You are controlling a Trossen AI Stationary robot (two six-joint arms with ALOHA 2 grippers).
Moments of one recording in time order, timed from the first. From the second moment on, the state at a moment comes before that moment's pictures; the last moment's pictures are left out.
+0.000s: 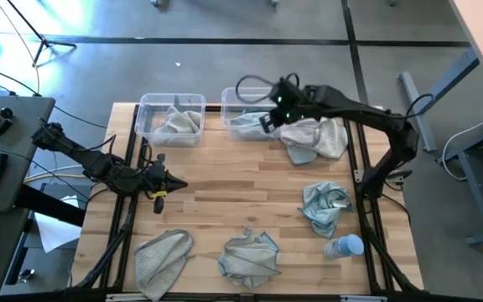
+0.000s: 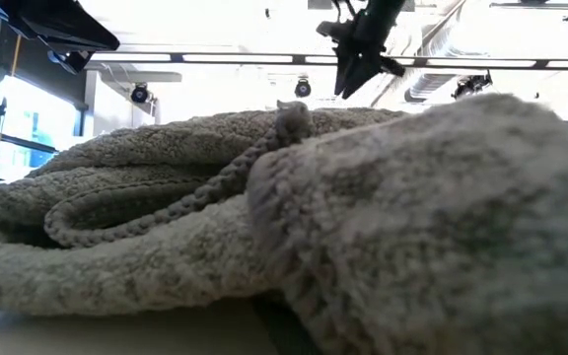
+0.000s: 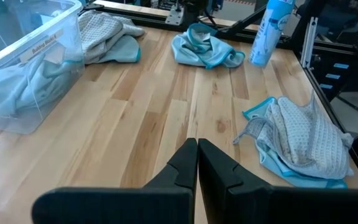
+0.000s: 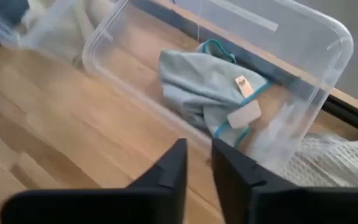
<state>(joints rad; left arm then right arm) -0.49 0.63 0.53 -0.38 -0.53 -0.36 -0.36 1.65 1.69 -1.02 0.20 0.56</state>
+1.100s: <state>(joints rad) -0.49 0.65 0.54 -0.31 -0.61 -0.52 0.22 1.61 1.23 -0.83 0.15 0.90</state>
